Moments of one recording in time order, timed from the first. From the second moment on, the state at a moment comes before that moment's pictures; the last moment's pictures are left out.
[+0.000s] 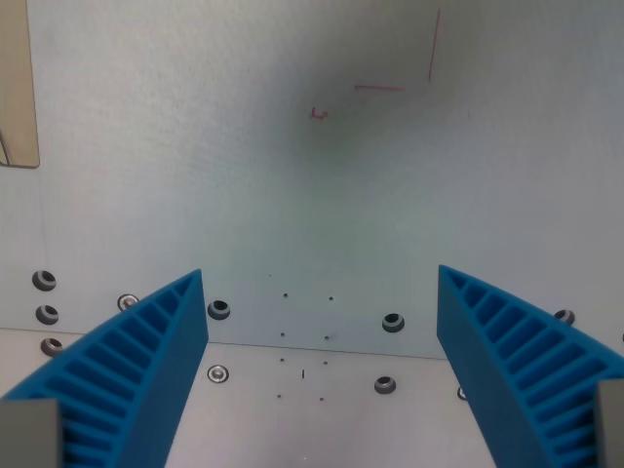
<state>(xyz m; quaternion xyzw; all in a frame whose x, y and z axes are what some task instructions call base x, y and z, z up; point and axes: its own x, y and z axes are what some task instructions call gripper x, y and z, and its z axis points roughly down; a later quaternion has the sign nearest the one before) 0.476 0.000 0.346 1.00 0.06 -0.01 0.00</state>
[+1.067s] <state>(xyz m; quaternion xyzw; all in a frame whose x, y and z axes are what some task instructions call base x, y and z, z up) 0.470 0.072 0.346 1.00 0.07 -0.01 0.00</state>
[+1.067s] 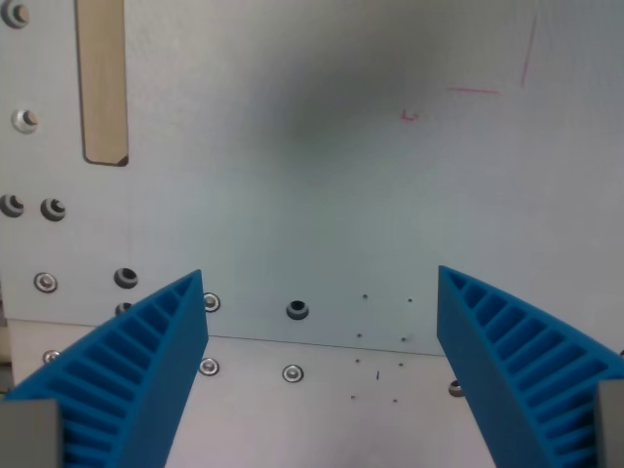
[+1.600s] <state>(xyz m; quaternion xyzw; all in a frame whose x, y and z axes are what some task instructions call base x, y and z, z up) 0.462 0.111 0.346 1.00 0.07 -0.01 0.00</state>
